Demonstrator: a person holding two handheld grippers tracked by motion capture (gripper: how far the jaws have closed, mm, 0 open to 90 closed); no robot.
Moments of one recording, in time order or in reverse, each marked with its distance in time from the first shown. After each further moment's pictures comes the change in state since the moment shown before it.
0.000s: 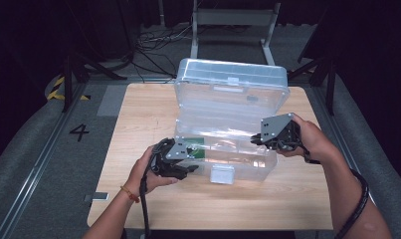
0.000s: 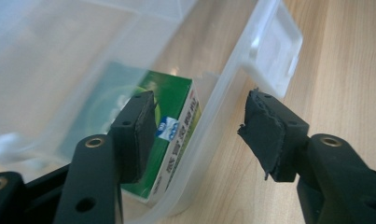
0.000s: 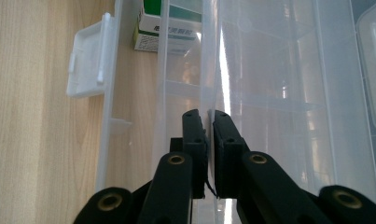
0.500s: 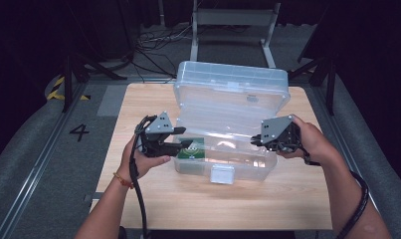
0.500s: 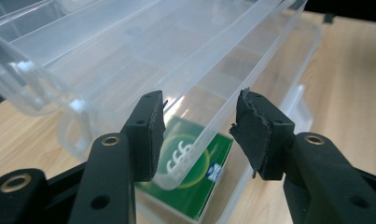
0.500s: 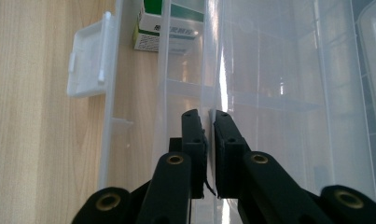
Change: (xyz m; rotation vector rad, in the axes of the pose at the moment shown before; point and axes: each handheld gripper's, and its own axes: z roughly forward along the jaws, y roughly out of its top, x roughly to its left) left arm 0.039 0.026 -0.035 -0.197 -0.010 -0.183; right arm 0.003 -0.001 0.001 -0.004 -0.015 0.000
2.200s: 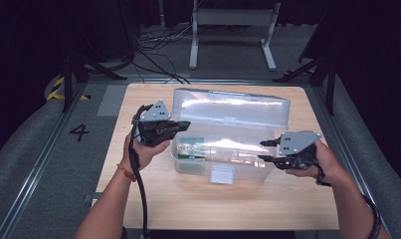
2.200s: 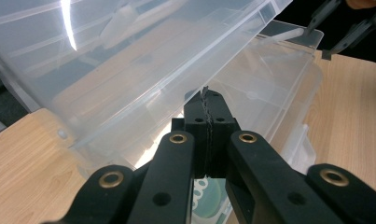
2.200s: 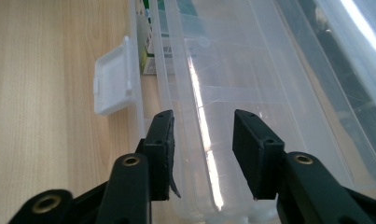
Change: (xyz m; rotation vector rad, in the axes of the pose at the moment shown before) left arm 0.009 0.010 -0.005 -0.049 0.047 -0.014; right arm 0.039 -0.039 -0.018 -0.200 -0.074 0.160
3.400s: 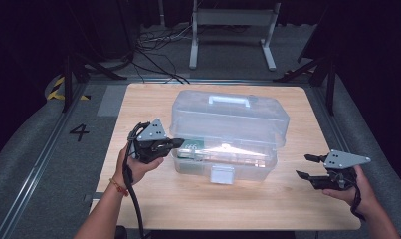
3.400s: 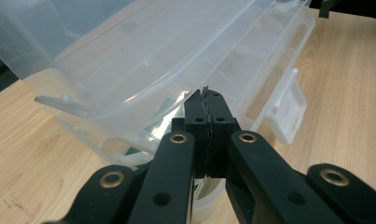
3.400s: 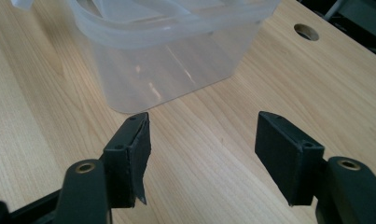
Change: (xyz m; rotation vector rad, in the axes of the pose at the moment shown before) left arm -0.016 -0.037 -0.007 0.088 -0.006 0.039; right arm 0.019 -0.144 -0.034 0.020 -0.173 0.381
